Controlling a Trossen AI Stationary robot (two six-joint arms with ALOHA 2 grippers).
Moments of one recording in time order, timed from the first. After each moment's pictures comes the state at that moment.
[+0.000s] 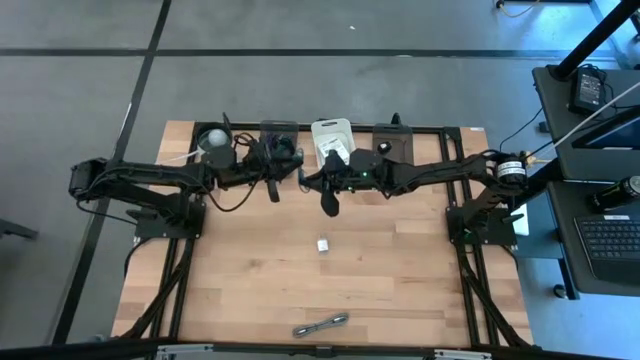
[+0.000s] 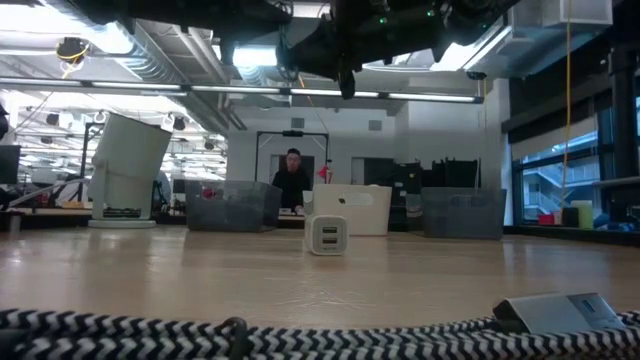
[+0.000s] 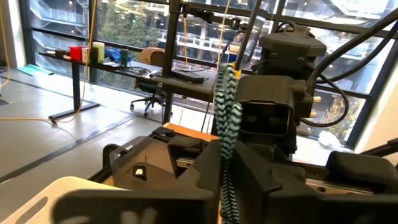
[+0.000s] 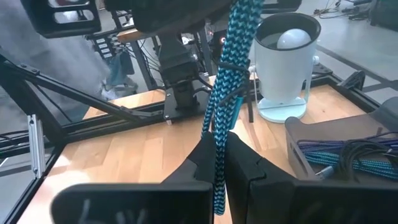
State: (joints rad) left arm 0.17 1.08 0.64 0.49 -0.13 -0.20; right arm -0.11 1.68 1.09 0.40 -0.08 0.20
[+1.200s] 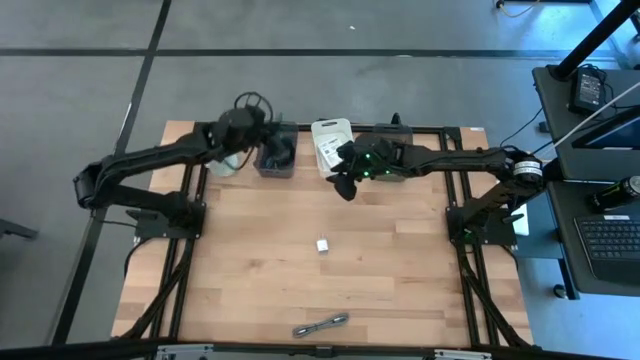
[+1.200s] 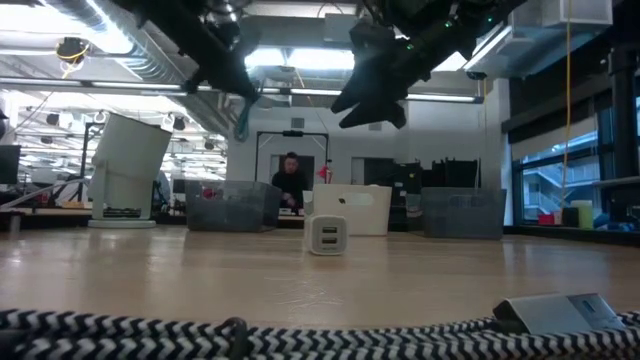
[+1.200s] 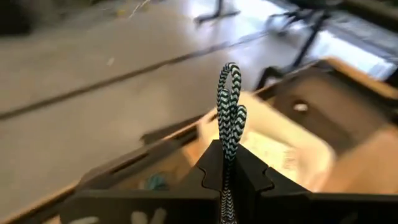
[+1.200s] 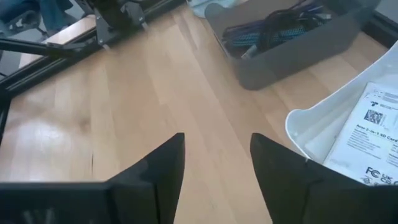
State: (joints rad) left arm 0.51 1.15 0.91 -0.22 -0.30 -0.33; right arm -0.26 1.56 1.09 -0.15 -0.11 0.31
